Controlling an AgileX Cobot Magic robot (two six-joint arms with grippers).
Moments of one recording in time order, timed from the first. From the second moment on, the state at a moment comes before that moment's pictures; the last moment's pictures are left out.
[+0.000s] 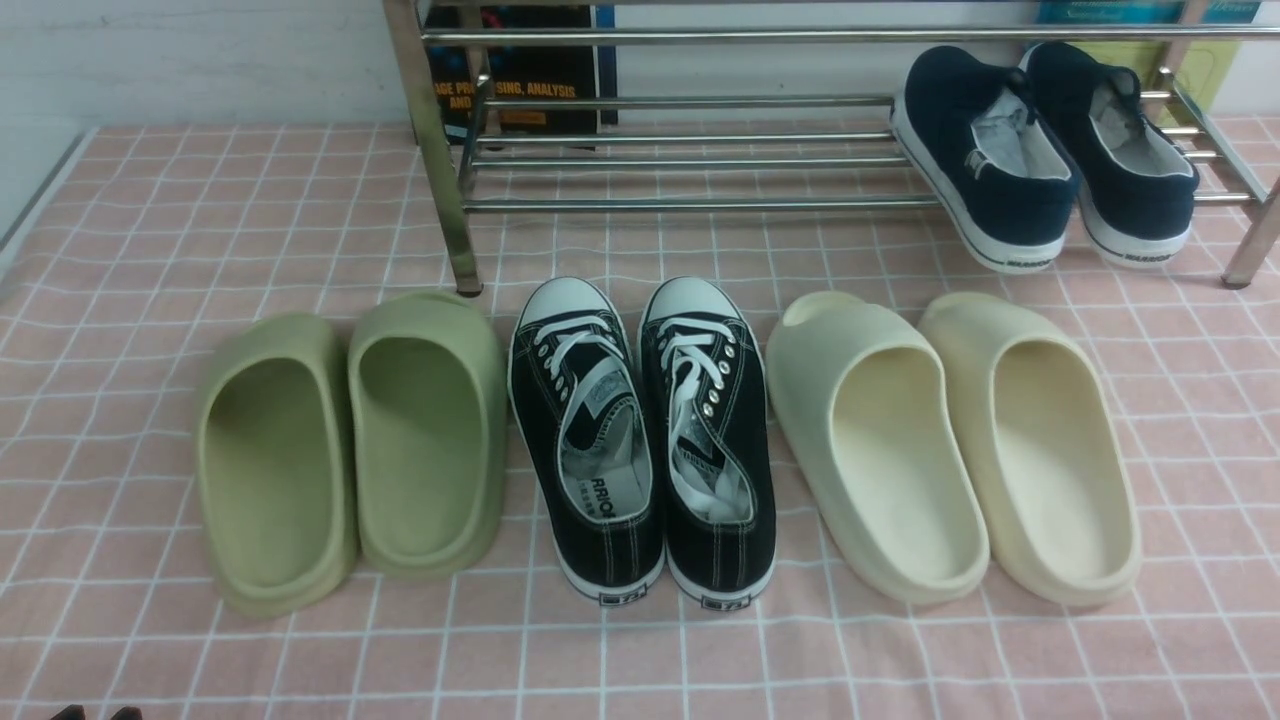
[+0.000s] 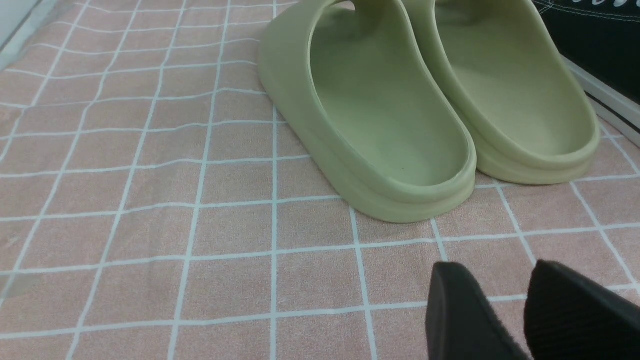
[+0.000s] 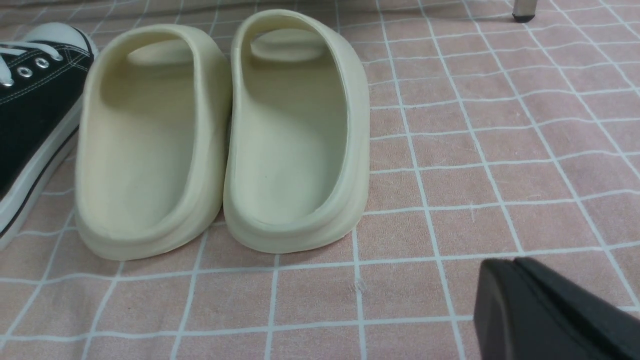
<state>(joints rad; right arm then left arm) -0.04 -0.01 0.01 0.15 0.38 -0.01 -0.06 -0.01 0.02 -0.03 0.39 0.07</state>
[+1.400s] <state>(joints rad) -0.04 -0.01 0.01 0.15 0.38 -0.01 -0.06 -0.01 0.02 -0.03 0.39 0.07</state>
